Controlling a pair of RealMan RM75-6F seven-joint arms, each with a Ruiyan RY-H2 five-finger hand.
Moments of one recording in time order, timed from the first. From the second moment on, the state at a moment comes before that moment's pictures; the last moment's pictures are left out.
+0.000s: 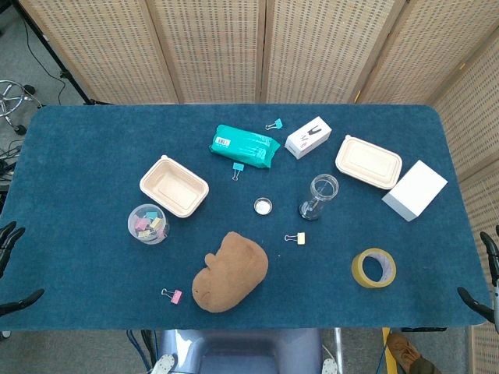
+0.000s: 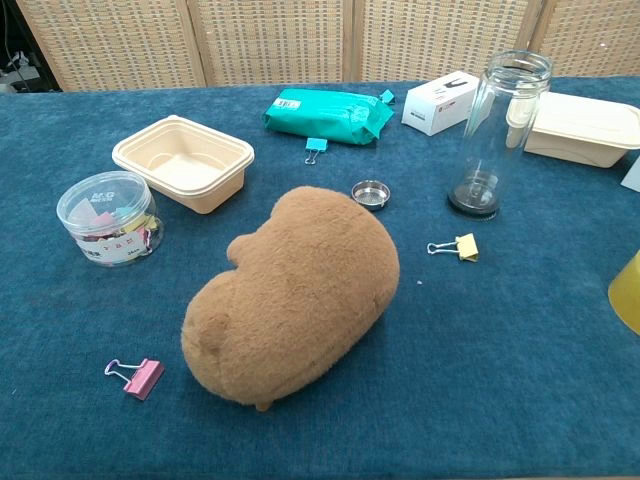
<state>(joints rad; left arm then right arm) 0.00 -0.94 0.04 -1.75 1.64 1.60 -0.15 -0.07 -1.06 0.09 -1.60 -1.59 1.73 -0.09</state>
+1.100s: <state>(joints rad) 0.00 -0.93 0.03 -1.76 1.63 1.59 -0.17 0.29 -0.83 0.24 -1.99 -1.51 1.27 -0.27</state>
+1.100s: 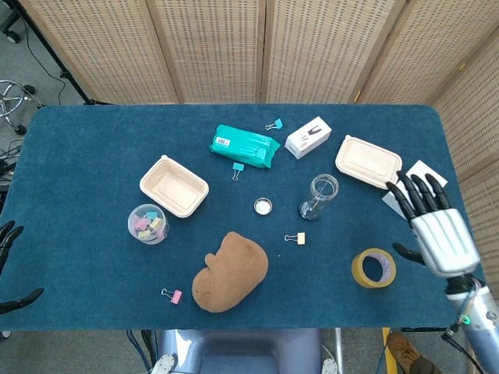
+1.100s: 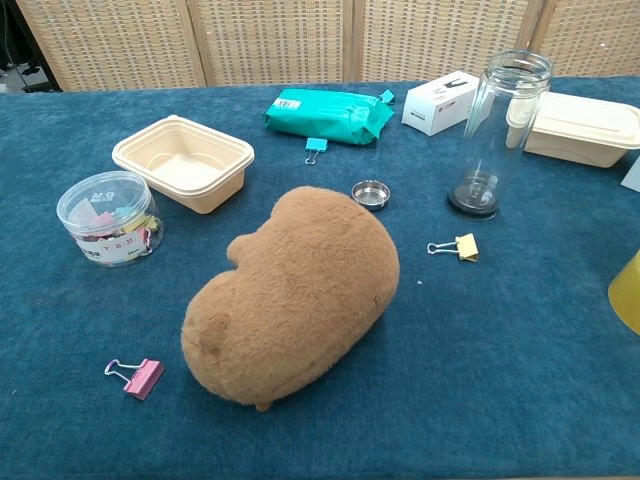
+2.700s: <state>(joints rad) -0.03 -0.88 0.01 -1.73 1.57 1.54 -0.34 1.08 -1.76 0.29 -1.15 -0.65 0.88 -0.58</state>
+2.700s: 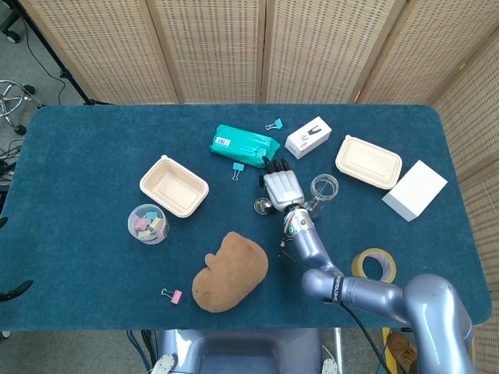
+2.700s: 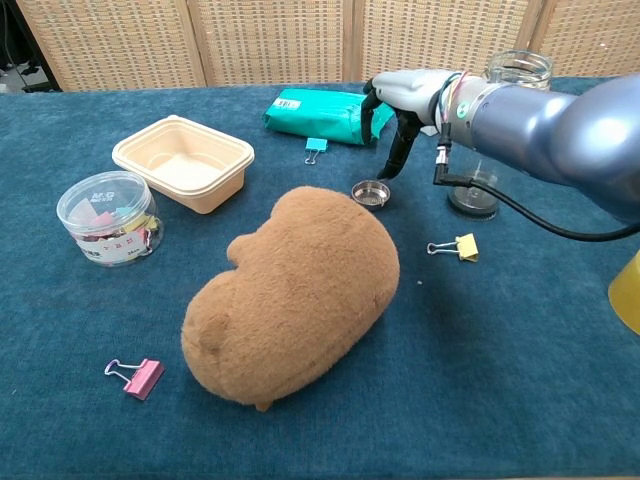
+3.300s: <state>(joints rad) -0.04 -0.87 0.00 -1.73 1.53 1.51 -0.35 1.07 -1.89 0.30 -0.94 -0.76 0.80 -0.43</state>
